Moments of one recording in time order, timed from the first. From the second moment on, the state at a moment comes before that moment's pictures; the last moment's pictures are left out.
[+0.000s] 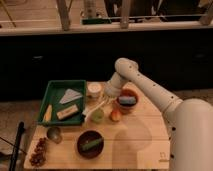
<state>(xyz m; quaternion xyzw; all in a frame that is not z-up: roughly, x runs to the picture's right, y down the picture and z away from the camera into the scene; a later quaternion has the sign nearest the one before) -0.003 0.095 0.817 -0.34 -0.39 -0.22 0.82</state>
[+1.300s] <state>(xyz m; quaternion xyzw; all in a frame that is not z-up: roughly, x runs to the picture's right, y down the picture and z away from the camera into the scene) -0.009 0.110 0.823 -0.36 -0.41 -0.21 0.81</state>
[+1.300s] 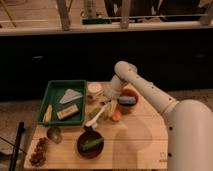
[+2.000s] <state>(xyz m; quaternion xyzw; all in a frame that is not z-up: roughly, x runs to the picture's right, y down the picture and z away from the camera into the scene) -0.009 0.111 0.822 -0.36 -0.41 -0.22 0.81</state>
